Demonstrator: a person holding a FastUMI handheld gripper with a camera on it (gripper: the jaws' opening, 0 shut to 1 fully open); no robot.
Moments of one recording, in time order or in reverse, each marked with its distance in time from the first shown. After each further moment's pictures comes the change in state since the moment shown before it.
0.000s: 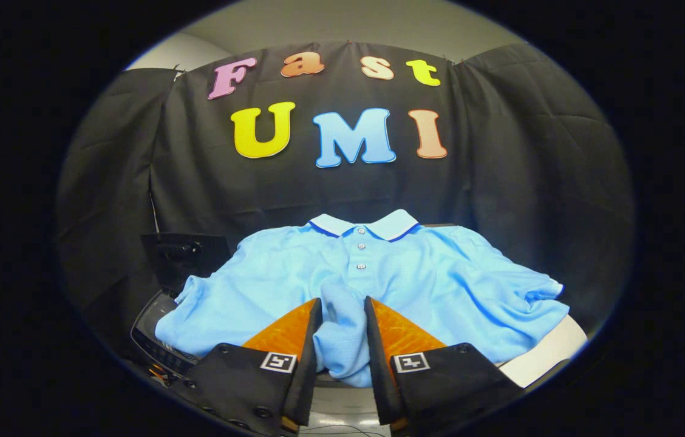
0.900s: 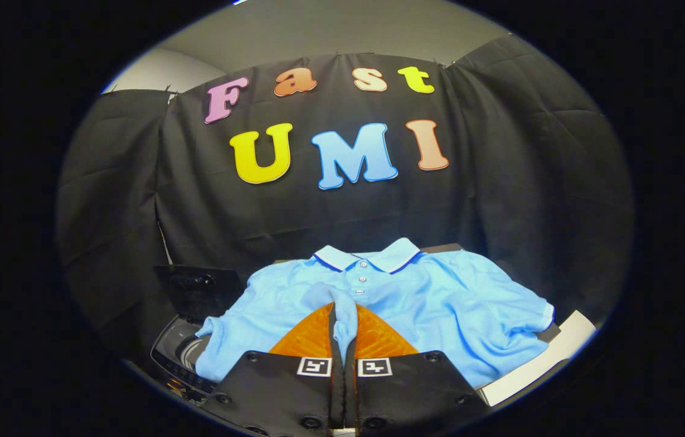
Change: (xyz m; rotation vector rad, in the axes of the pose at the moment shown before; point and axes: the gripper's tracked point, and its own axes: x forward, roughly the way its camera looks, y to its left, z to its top) arm -0.003 -0.001 0.061 0.067 -0.110 0.063
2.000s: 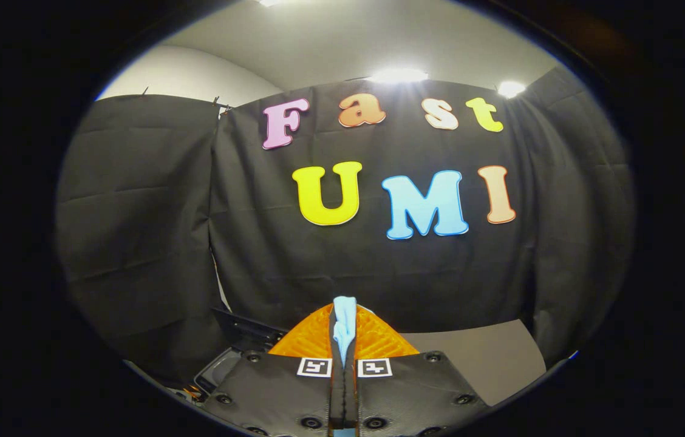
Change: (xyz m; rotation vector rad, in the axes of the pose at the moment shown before) arm 0.007 0.165 0.146 -0.101 -0.087 0.241
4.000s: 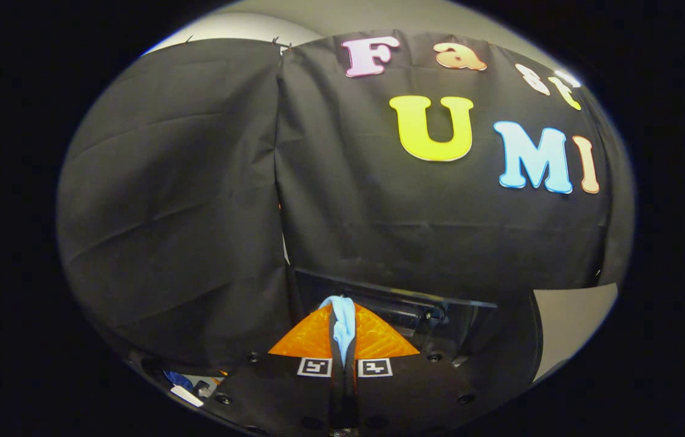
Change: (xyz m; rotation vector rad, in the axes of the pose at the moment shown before) arm 0.132 0.238 -0.178 -0.085 0.309 0.174
